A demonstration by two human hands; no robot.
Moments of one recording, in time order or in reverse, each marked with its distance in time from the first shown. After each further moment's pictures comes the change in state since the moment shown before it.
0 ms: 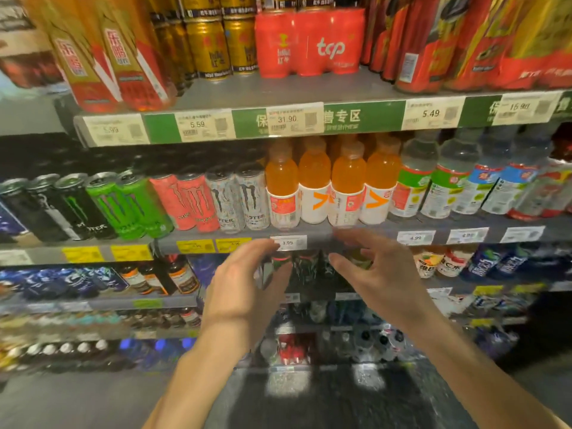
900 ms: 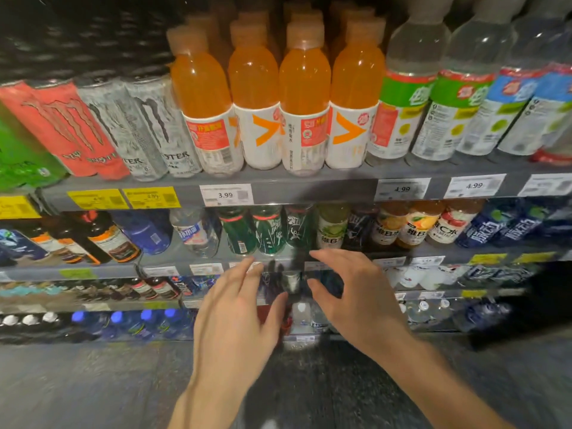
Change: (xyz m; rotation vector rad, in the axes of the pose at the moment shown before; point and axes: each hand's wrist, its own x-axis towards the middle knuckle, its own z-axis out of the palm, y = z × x) left_hand -0.061 -0.046 0.165 0.501 -0.135 -0.082; right_hand -0.030 0.171 0.045 -0.256 -0.170 0.030
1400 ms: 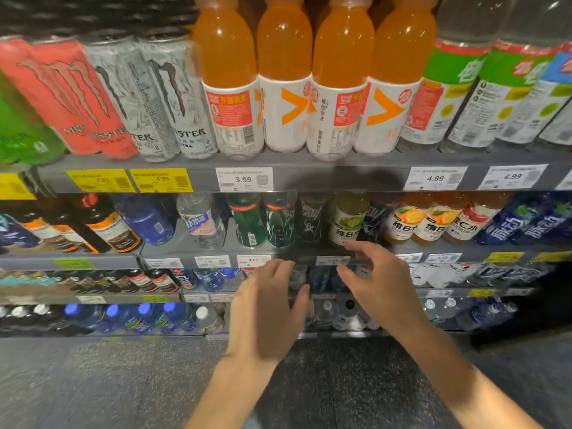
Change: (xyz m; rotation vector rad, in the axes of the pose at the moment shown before) left_hand 0.020 -0.016 0.048 -0.126 -0.080 0.059; right_hand 0.021 0.038 0.042 0.102 0.108 0.198
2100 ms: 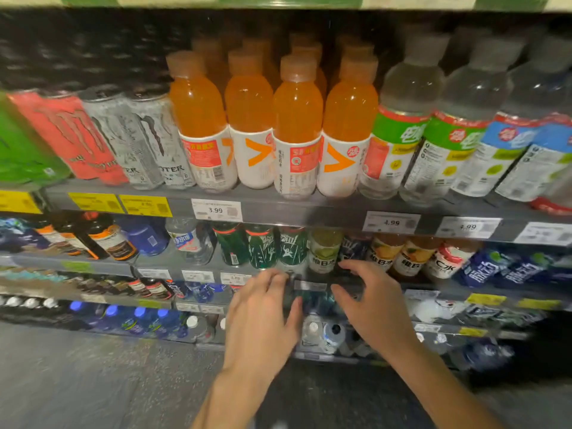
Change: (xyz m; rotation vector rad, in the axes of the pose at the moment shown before) left_hand 0.013 0.082 -0.013 0.041 -0.024 -0.123; right_hand 0.022 0.022 -0.067 0.004 -0.073 -0.116
